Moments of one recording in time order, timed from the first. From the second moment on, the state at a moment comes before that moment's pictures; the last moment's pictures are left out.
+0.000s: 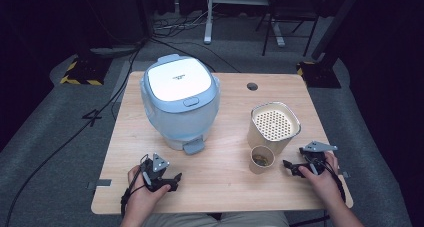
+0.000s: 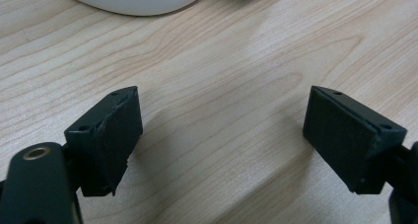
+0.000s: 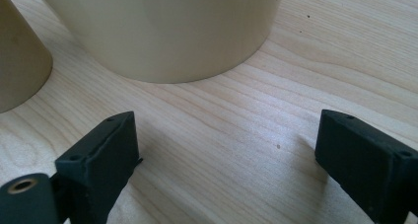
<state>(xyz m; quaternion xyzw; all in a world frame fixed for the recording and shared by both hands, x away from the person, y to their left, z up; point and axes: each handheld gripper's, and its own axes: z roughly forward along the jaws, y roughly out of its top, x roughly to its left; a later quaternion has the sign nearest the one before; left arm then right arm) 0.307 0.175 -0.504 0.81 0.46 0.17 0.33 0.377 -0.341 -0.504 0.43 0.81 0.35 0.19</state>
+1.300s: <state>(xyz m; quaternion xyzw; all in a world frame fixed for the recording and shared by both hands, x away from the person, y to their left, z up) 0.293 0.195 -0.426 0.81 0.41 0.17 0.38 0.377 -0.341 -0.504 0.43 0.81 0.35 0.19</state>
